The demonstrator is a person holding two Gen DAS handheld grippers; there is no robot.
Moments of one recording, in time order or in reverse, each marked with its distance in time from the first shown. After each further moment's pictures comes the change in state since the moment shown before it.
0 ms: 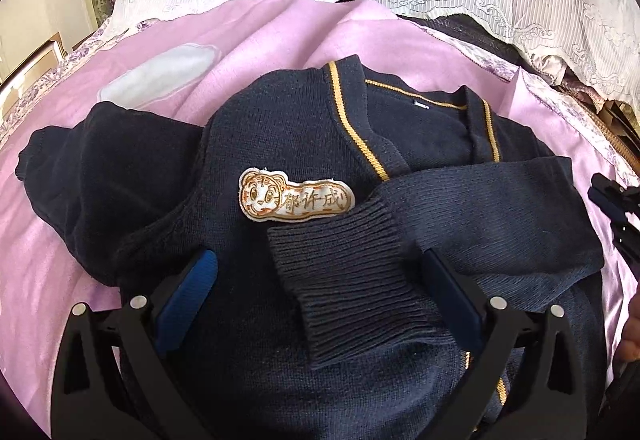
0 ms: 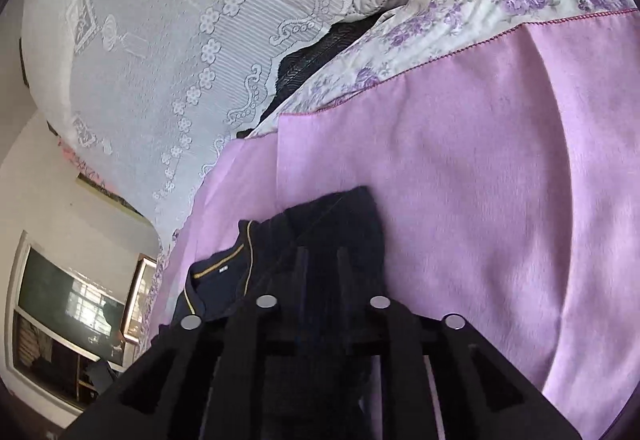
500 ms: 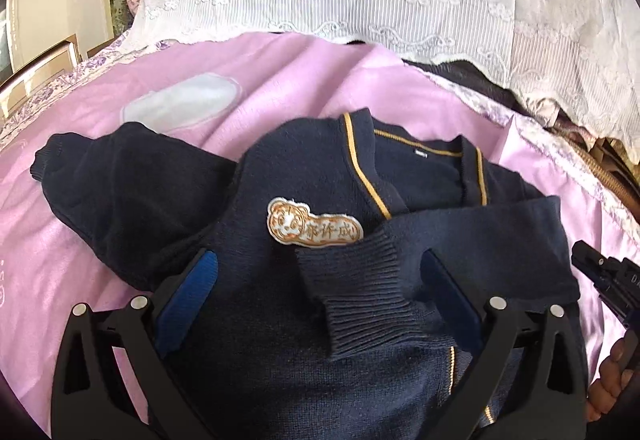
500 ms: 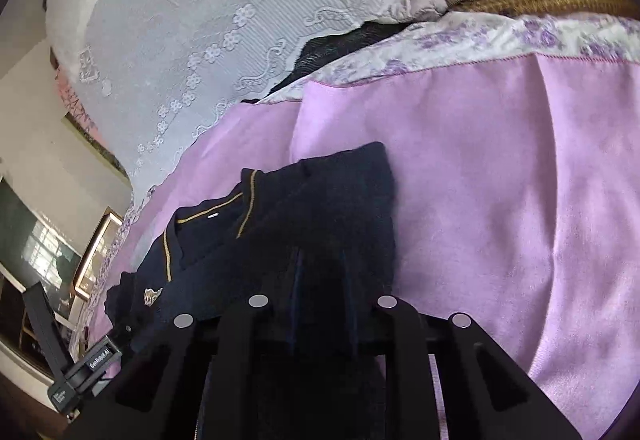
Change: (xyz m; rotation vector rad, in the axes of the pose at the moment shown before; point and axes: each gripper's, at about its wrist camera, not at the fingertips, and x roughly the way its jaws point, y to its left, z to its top) left arm -0.028 0.015 -0.001 -0.074 -0.140 -0.020; right arm -0.010 0.034 -0.035 -0.228 -0.015 -0.110
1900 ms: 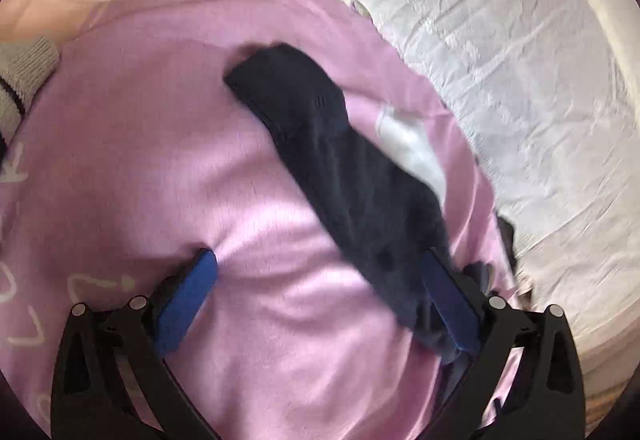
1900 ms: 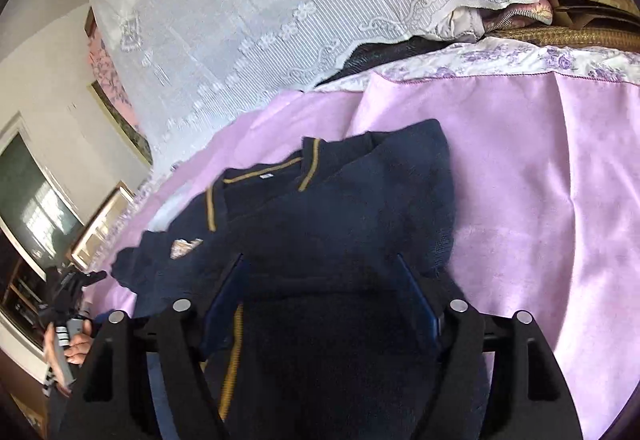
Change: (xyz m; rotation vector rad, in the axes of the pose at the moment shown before) left arm -0.005 0.307 -0.003 -0.715 0.058 -0.236; right arm -0.032 0.051 -0.055 -0.082 -0.071 0.057
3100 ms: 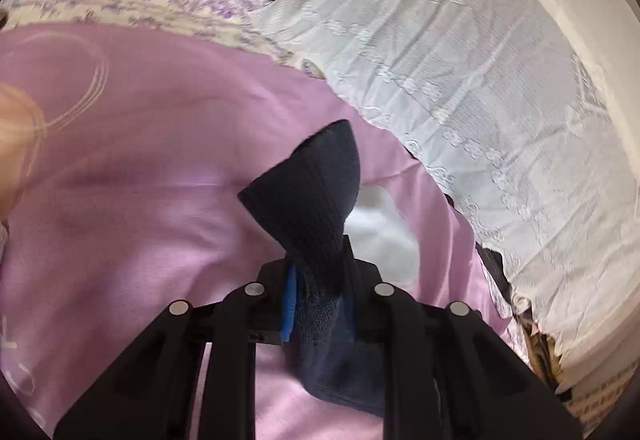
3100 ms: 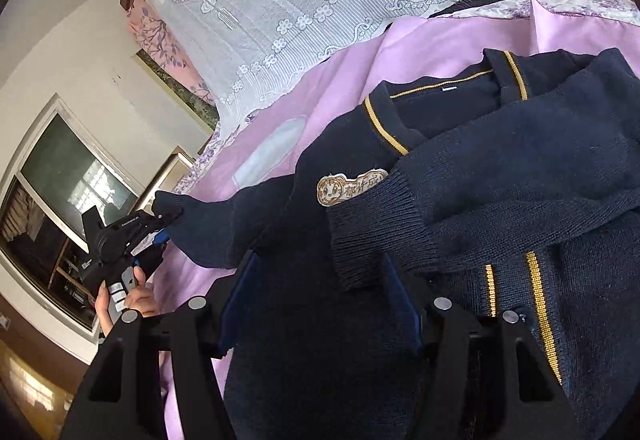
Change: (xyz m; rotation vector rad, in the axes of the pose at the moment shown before) left arm 0.002 -0.046 0.033 0.229 -0.171 -0.051; right arm 0.086 0.136 -0.040 0.005 0.159 0.192
